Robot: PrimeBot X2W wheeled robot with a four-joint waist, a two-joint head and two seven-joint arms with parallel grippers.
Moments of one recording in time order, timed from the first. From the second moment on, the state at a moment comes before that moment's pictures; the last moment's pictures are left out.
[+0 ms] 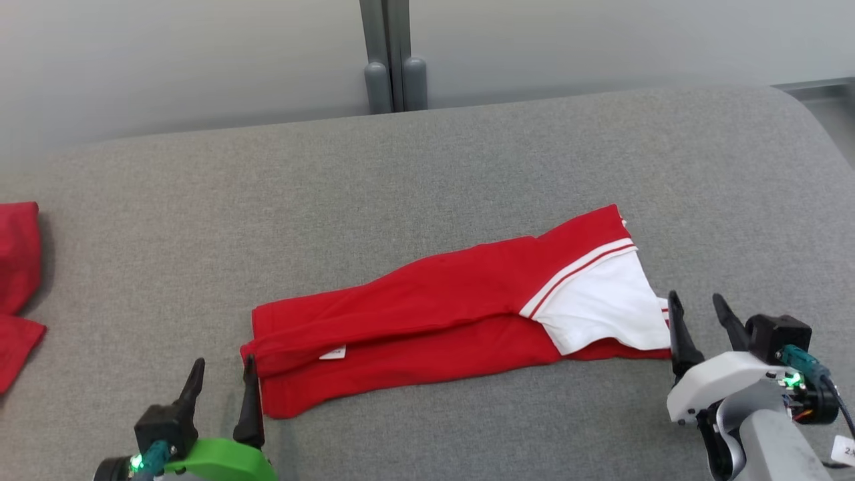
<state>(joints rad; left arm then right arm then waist) -0.07 0.06 -0.02 0.43 -0.18 -0.12 -0.26 -0.28 -0.06 -0.11 0.59 0.19 0.13 -0.26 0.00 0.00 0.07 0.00</state>
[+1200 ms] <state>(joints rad) -0.08 0.05 -0.10 0.40 -0.20 -0.13 -0.26 -0.60 -0.08 -0.06 1.12 0.23 0.13 -0.26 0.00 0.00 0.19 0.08</state>
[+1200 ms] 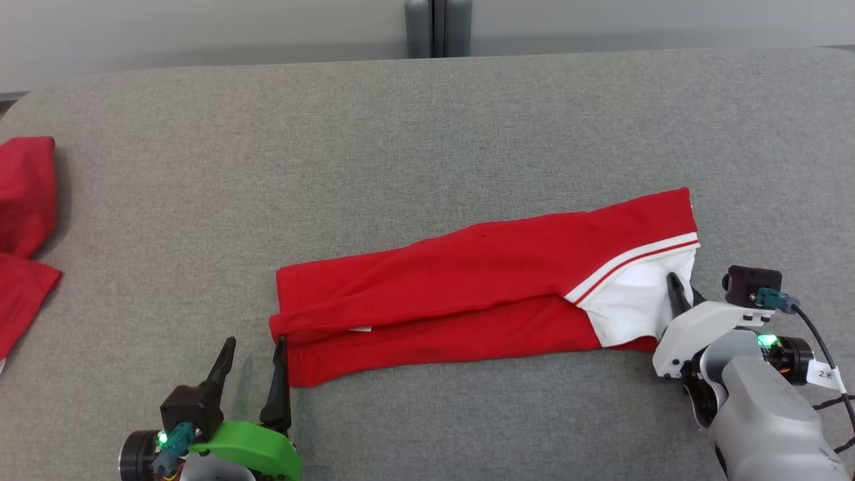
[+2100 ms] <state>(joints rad) -0.05 0.05 -0.17 0.42 -0.25 -0.13 -0.26 -0.43 -0.05 0.32 0.51 0.40 0.13 -0.26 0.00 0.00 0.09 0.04</state>
